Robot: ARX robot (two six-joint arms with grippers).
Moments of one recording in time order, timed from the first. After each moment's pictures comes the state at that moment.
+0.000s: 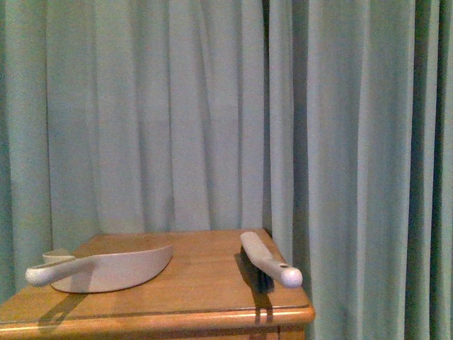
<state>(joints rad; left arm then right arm) 0.00 0.00 0.01 0.00 0.00 0.00 0.00 0.00 0.02 0.00 0.00 0.00</state>
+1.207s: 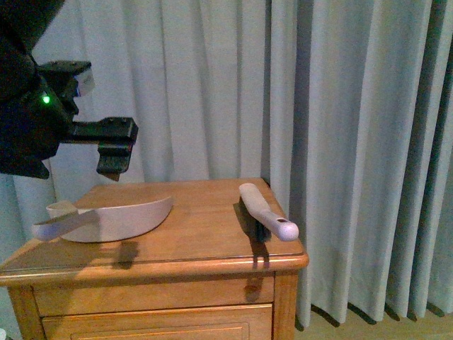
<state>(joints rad) -0.22 1.75 1.51 -0.49 -0.17 -0.10 0.00 0.00 0.02 0.00 0.00 0.00</state>
